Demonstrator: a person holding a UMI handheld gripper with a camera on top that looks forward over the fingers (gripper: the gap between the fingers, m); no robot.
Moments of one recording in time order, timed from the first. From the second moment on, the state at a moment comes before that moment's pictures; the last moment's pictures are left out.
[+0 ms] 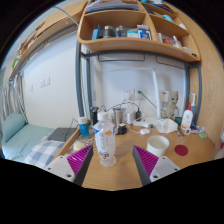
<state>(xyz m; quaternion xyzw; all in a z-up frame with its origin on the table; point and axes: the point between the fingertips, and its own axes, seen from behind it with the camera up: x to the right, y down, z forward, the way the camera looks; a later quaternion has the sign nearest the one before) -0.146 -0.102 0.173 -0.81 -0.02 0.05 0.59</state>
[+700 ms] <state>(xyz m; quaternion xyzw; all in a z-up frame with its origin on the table) -0.201 0.034 0.128 -0.78 -0.03 0.00 0.63</state>
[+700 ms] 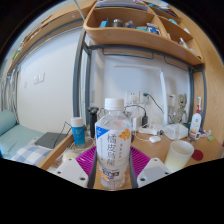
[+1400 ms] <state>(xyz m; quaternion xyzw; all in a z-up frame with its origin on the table) -0.192 0.028 0.149 -0.68 0.35 0.38 0.52</state>
